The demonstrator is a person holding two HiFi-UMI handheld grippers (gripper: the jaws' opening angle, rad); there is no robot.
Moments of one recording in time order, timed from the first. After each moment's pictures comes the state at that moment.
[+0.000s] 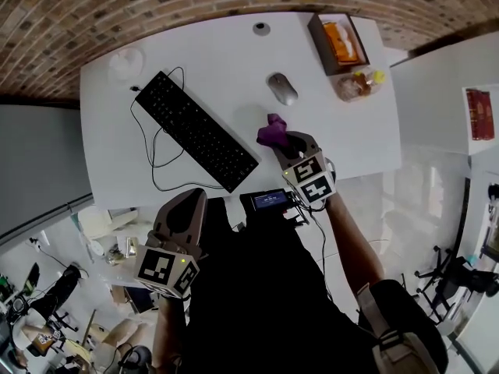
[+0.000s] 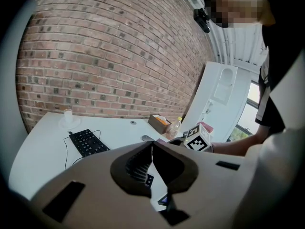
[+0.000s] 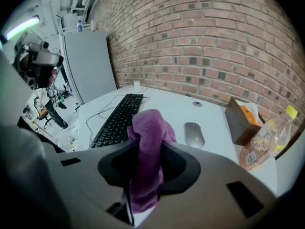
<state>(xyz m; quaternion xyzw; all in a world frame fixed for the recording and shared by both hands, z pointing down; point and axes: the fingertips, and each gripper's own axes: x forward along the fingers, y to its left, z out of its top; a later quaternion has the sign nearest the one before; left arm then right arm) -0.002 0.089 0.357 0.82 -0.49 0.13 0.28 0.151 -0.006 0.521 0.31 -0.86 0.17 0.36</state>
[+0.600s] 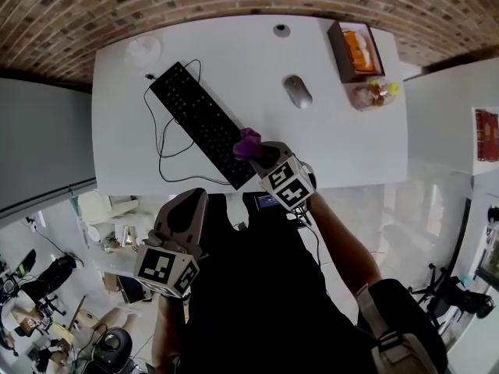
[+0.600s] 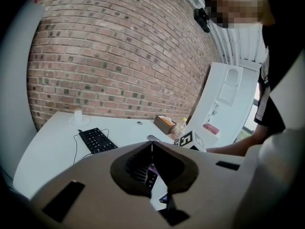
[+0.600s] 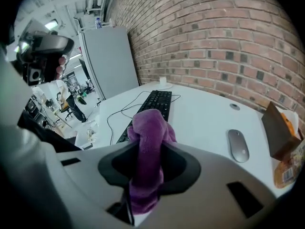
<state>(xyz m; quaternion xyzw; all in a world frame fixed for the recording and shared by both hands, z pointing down) -0.018 0.104 0.357 0.80 -0.52 0.13 0.27 0.061 0.037 0.543 0.19 -0.89 0.16 0.37</state>
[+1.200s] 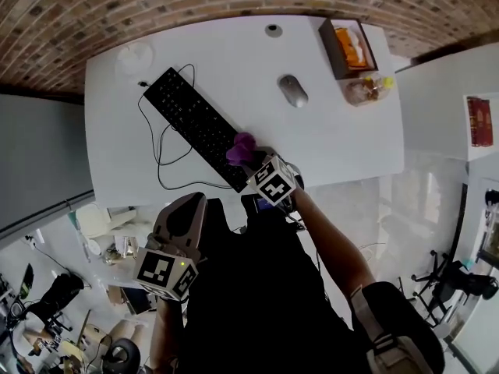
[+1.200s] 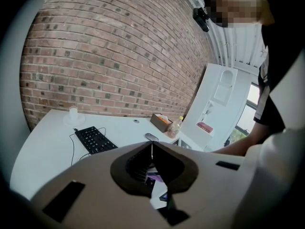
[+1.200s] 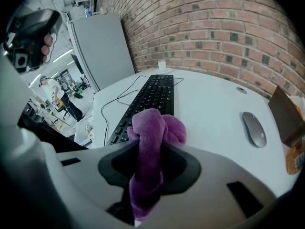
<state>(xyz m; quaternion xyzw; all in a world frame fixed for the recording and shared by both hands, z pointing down) -0.036 0.104 0.364 0.82 -0.48 0.13 0.28 0.038 0.051 0.597 0.19 -0.86 0.20 0.43</state>
